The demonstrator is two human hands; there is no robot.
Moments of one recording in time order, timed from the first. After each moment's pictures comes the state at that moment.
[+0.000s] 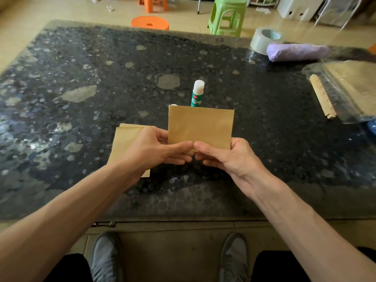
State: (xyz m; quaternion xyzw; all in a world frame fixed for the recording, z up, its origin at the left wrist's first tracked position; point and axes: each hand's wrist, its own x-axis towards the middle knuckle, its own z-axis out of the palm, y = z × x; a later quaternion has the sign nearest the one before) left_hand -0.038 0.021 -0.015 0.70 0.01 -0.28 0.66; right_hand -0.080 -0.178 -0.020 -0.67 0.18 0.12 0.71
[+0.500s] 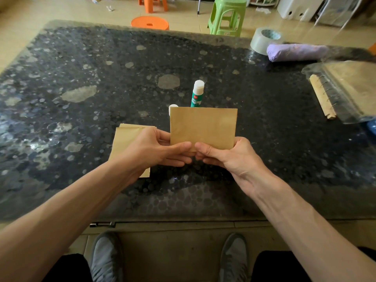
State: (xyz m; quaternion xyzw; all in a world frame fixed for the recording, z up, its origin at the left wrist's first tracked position) left_hand -0.036 0.024 -0.014 0.69 0.01 -0.31 0.66; right_hand -0.078 -0.179 -0.019 -0.67 0.19 0.11 0.71
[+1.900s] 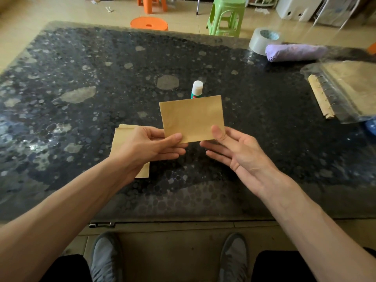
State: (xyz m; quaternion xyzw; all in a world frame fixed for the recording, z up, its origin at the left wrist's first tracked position) left_hand -0.034 0.027 -0.015 0.67 0.06 -0.26 0.69; right_hand -0.077 -0.189 -0.010 -0.59 0.20 0.11 0.78
